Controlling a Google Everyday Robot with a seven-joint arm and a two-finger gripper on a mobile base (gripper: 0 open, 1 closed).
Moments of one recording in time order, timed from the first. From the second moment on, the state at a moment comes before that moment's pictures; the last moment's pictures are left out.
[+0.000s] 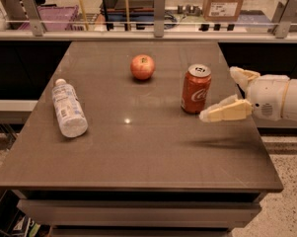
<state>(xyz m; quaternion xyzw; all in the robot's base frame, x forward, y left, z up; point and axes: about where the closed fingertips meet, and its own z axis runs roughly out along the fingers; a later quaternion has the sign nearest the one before) 0.538 -0.172 0.888 -0.39 0.72 0.23 0.53</state>
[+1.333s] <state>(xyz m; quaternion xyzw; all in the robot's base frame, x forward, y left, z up) 0.573 -0.145 0.879 -0.33 0.72 0.26 0.56</state>
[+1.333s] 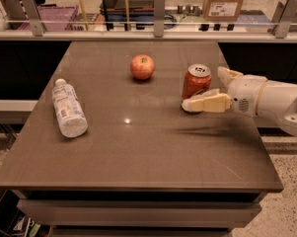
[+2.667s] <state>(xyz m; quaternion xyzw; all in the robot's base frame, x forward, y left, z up) 0.581 -0.115 0.879 -0.33 0.71 0.27 0.57</state>
